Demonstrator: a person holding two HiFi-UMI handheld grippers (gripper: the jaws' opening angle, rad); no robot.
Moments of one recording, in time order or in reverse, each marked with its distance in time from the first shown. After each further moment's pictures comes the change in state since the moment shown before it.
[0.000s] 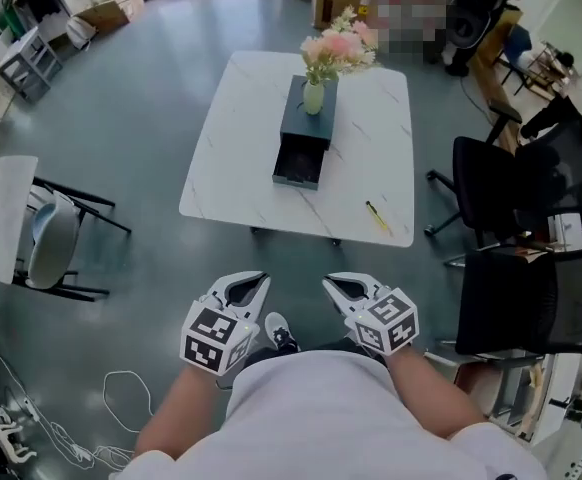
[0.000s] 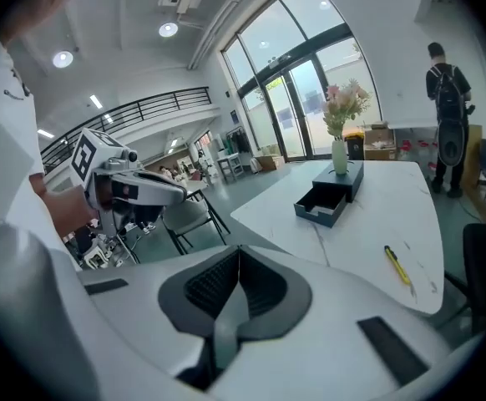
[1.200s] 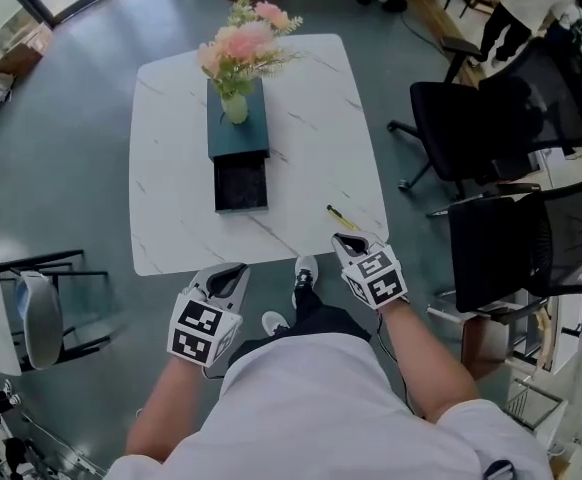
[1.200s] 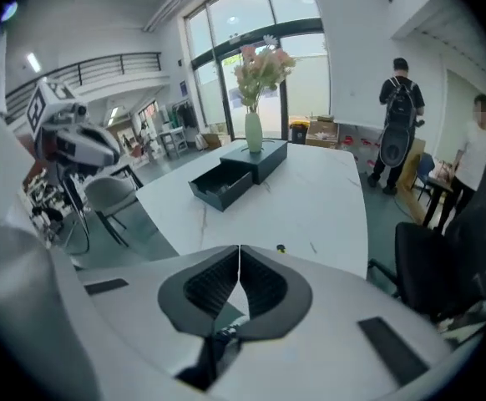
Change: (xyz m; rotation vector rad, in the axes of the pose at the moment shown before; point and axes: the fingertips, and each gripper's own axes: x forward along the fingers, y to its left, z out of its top) left arm 0.137 0.054 0.042 0.164 0.198 -0.183; right arm 0.020 -0.214 -0.017 0.052 0.166 -0.401
